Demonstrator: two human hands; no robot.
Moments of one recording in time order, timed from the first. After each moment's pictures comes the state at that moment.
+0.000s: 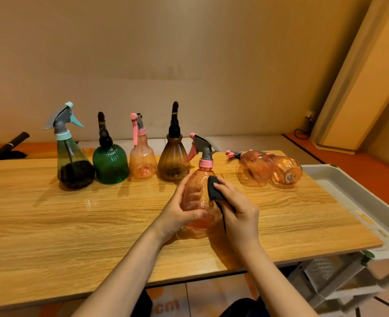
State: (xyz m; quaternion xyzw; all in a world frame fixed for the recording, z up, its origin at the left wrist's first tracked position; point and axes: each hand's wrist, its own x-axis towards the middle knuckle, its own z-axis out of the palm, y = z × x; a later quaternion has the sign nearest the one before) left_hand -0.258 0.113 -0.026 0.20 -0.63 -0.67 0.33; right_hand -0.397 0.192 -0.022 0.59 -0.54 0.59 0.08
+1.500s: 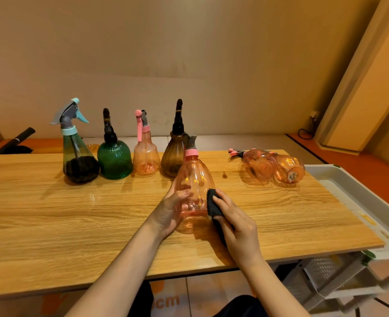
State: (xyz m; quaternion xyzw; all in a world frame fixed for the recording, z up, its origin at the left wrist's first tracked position) left_hand -0.254 0.109 -0.026 0.19 -0.46 -0.79 0.37; right_hand -0.394 0.214 -0.046 0.66 -0.51 0.54 0.07
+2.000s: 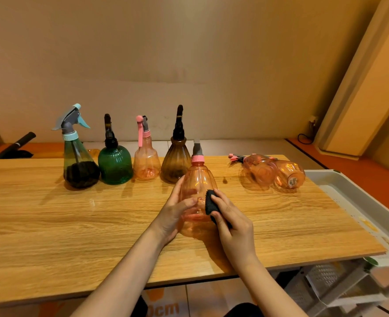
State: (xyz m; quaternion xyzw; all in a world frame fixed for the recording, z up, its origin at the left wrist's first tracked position) left_hand -0.257 0.106 -0.029 0.22 -0.50 -0.76 0.35; right_hand -0.386 0.200 -0.040 0.63 -0.53 0.56 0.07
